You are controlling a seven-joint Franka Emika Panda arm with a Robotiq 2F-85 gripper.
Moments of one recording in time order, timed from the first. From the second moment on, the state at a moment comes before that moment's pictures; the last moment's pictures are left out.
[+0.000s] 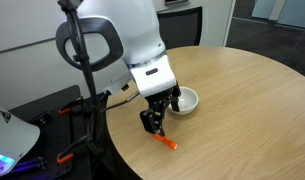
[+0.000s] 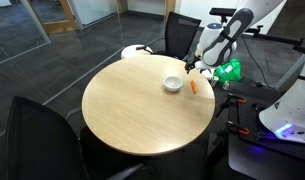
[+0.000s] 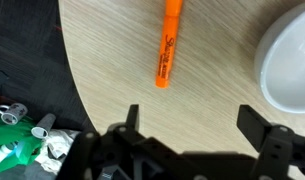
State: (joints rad) arm 0.11 0.34 -0.49 -2.55 0.11 3.03 0.63
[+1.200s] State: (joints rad) arm 0.00 -0.17 -0.30 -2.65 -0.12 2.59 0.39
